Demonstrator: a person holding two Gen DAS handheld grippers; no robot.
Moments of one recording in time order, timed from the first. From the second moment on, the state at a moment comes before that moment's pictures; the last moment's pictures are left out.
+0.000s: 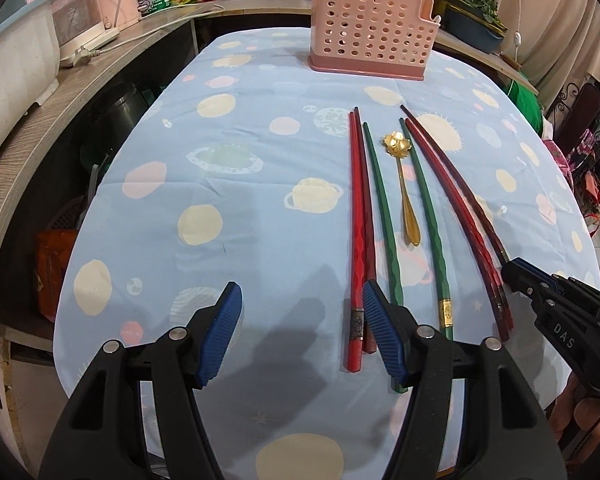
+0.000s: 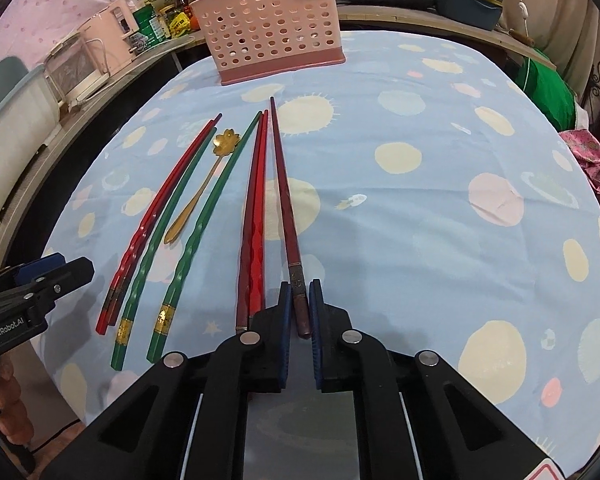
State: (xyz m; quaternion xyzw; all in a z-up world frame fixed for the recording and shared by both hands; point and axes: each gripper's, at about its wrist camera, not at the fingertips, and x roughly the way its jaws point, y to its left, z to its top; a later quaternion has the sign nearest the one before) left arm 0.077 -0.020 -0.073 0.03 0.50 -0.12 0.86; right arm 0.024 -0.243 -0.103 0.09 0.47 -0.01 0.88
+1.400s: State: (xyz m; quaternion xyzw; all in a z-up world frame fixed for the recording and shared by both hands) left arm 0.065 -0.007 -0.093 0.01 0.52 -0.13 0.84; right arm 0.018 -0.245 -0.103 0.10 0.47 -0.01 0.87
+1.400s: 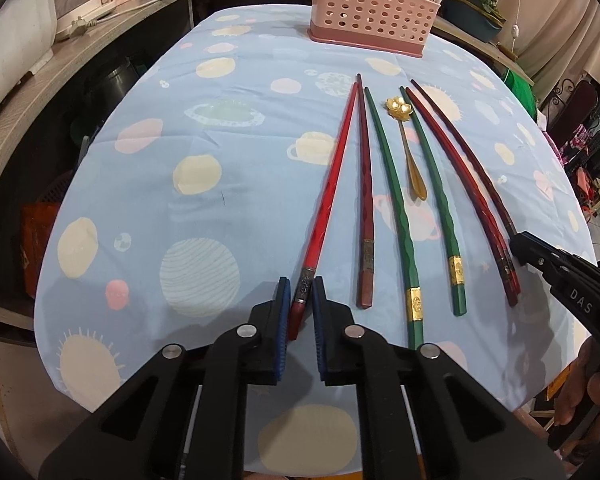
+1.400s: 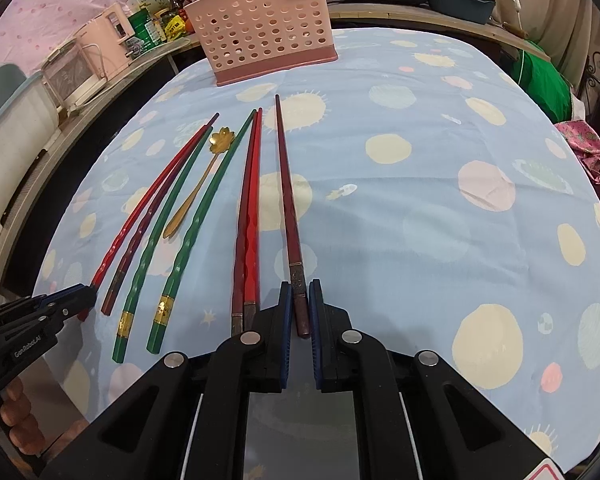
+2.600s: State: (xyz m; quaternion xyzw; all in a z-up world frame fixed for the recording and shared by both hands) left arm 0.116 0.013 0.096 -0.08 0.36 -0.14 0.92; right arm 0.033 -0.293 0.067 0.16 0.30 0.00 0.94
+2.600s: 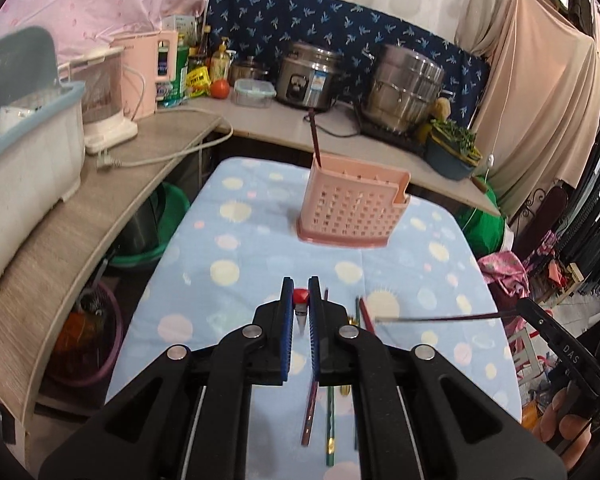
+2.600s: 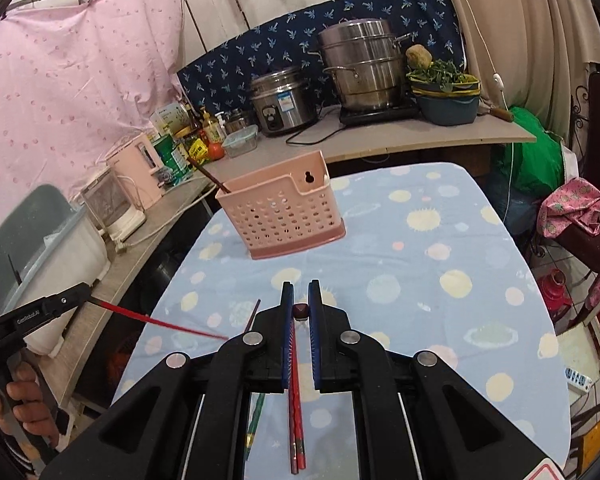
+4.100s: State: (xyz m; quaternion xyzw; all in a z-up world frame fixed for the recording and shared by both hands) left arm 0.336 -0.074 0.172 -0.07 0.26 -0.14 0.95; right arm 0.292 -0.326 0.122 0.18 0.23 0.01 0.95
